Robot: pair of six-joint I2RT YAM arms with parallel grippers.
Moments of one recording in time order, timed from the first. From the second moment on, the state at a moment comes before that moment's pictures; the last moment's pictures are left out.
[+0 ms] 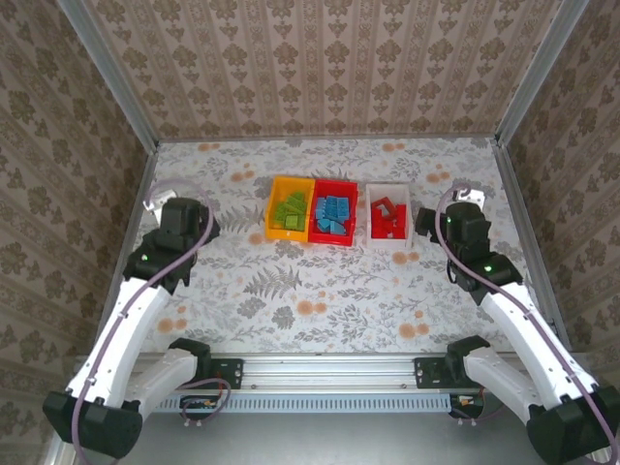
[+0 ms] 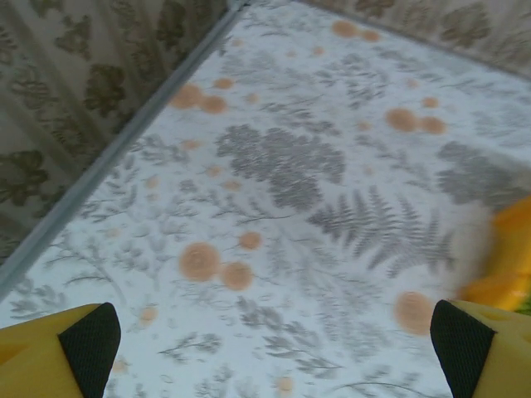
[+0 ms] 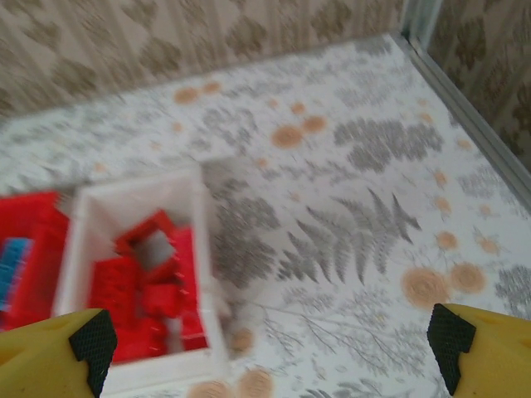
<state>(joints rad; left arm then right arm) -0.32 0.89 0.90 -0.75 -0.52 -0.50 0.22 0.88 0.73 -0.44 0.41 0.34</state>
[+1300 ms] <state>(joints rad) -0.04 1.54 0.37 0.78 -0.20 0.05 0.03 1.53 0.37 0.83 0.22 0.09</state>
